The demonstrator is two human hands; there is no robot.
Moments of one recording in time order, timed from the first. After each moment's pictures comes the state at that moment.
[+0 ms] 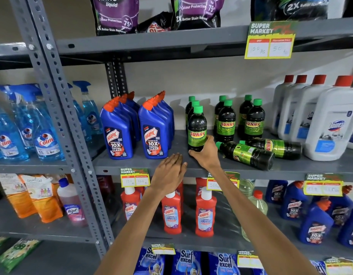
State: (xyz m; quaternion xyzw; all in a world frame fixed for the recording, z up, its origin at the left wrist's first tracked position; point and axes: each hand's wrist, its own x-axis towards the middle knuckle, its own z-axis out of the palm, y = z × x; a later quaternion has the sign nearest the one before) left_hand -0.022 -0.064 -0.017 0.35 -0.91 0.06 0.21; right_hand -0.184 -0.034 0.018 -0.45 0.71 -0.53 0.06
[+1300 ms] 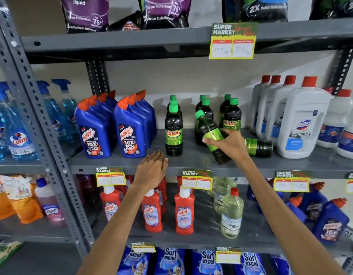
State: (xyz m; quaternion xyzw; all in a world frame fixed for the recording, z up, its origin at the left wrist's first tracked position) left_hand -0.055 -0.063 -0.019 0.41 -0.89 0.06 0.19; right_hand -0.287 0.080 0.070 -0.45 0.71 -0.53 0.09
